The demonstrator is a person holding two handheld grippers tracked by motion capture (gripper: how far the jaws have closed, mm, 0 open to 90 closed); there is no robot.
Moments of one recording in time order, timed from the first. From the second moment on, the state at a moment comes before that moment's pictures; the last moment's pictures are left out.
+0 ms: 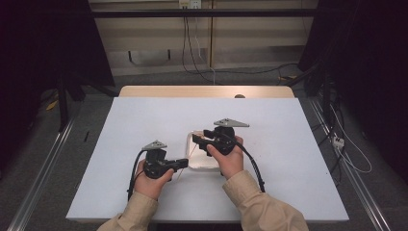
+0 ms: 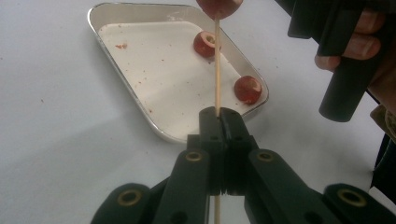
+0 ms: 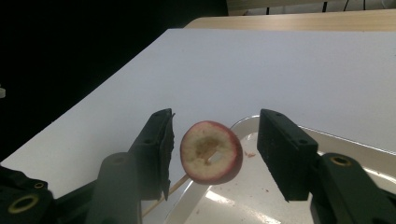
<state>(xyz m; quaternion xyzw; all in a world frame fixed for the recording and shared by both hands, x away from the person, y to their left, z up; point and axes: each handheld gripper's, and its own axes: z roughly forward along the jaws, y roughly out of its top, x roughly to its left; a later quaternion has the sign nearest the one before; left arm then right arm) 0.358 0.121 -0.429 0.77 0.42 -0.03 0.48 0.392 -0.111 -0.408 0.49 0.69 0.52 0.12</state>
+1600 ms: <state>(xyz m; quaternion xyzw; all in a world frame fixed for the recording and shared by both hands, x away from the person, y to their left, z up) 0.356 0.119 -0.429 0.76 0.42 -0.02 0.50 0.396 -0.114 -0.411 0.51 0.67 0.54 0.06</state>
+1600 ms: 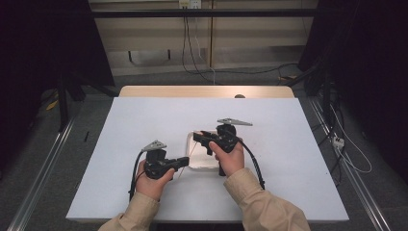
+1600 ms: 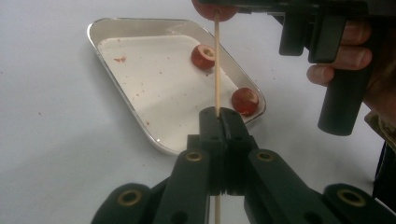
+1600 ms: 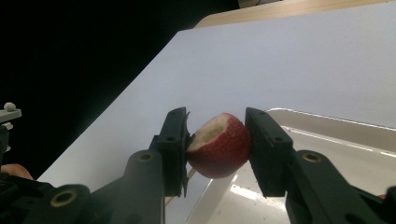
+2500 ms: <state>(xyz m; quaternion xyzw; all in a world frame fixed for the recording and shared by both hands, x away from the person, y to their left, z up) 0.354 0.117 -0.428 0.75 0.42 -0.02 0.50 0.395 -0.116 -0.410 0.53 0.65 0.54 0.03</state>
